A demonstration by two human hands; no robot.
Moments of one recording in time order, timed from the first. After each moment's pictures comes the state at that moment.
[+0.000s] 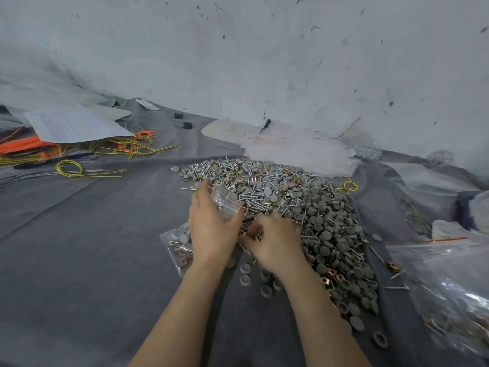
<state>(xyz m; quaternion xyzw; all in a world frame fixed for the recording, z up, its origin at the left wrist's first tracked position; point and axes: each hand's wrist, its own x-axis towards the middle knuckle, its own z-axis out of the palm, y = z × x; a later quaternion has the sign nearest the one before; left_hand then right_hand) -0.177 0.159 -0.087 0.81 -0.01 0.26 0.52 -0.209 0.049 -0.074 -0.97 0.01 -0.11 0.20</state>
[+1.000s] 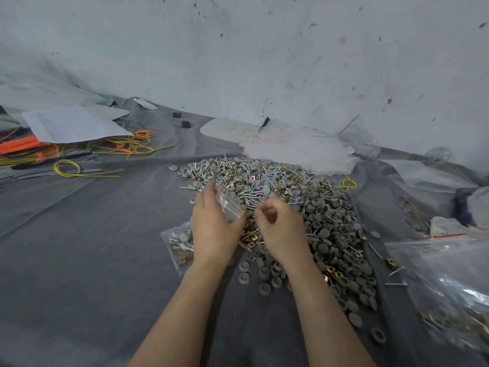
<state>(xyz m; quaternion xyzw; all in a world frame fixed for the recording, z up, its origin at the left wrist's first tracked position) -0.178 0.156 -0.090 0.84 -0.03 0.24 0.49 -0.205 0.042 -0.069 -0.90 0.01 -0.21 0.38</state>
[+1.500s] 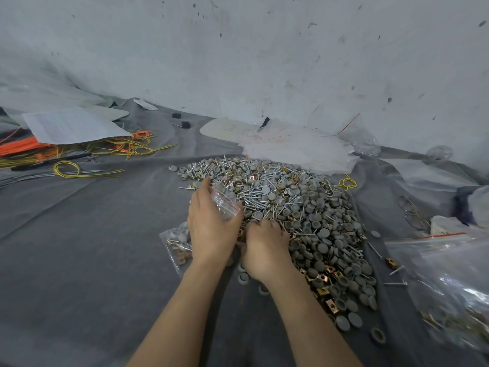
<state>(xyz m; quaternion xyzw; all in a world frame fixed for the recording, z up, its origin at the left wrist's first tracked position) -0.178 0.156 -0.089 0.82 -0.02 0.27 0.51 -0.217 0.067 -0.076 -0.99 0.01 -0.04 0.09</state>
